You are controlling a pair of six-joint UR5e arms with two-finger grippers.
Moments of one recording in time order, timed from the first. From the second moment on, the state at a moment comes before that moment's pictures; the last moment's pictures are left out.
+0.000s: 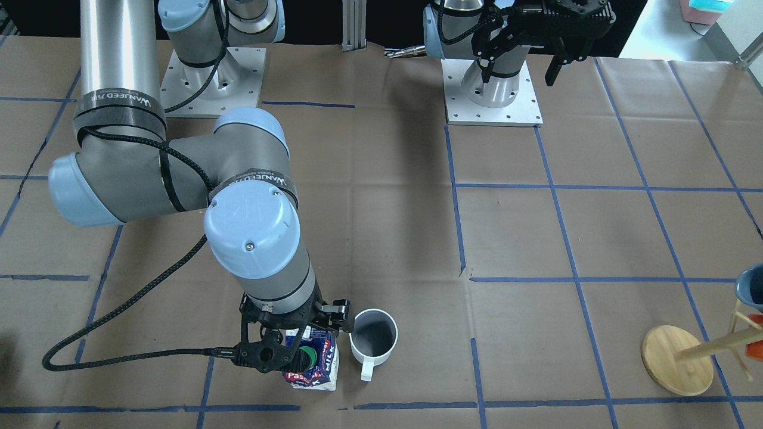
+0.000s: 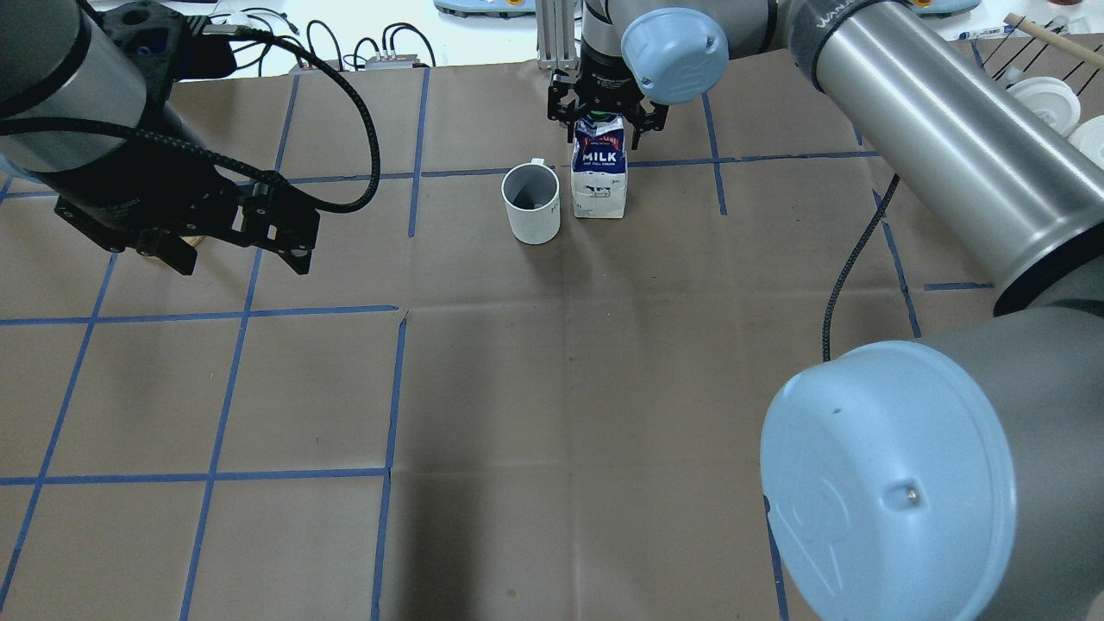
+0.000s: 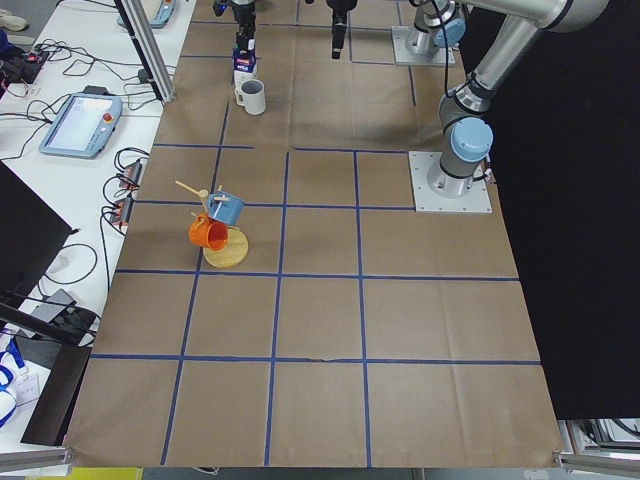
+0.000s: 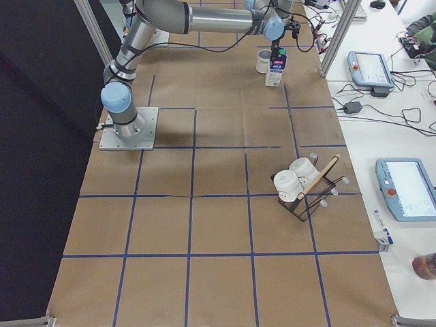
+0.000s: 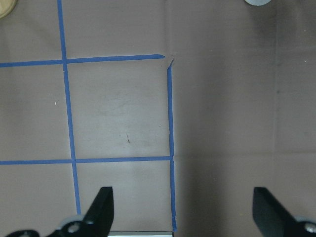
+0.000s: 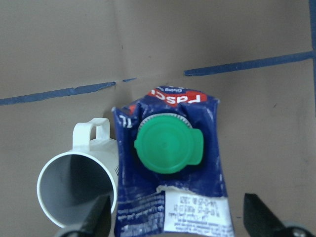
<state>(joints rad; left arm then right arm) -1.59 -1.36 -1.61 -1.70 1.58 0.02 1.80 -0.95 1.13 -1.81 -1.52 0.34</state>
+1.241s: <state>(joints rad) -1.59 -1.35 -1.60 -1.74 1.58 0.01 1.52 -1.67 1.67 -1.58 -1.53 -0.05</state>
